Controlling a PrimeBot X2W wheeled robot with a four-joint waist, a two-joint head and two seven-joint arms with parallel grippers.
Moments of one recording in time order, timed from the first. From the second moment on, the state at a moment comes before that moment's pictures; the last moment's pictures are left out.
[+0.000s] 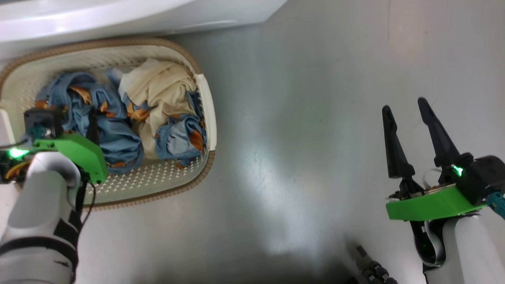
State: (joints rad) left arm -0.88 0.17 -0.07 1.10 -0.06 -0.06 -0.25; right arm -0.27 -0.06 -0.02 -0.01 0.15 0.13 -0.26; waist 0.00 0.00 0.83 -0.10
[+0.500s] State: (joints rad) left arm -1.01 0.20 -0.13 1.26 -0.01 0.01 -0.11; right arm -0.29 -0.06 -0.01 -0.02 0.15 0.13 -0.26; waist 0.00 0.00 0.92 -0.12
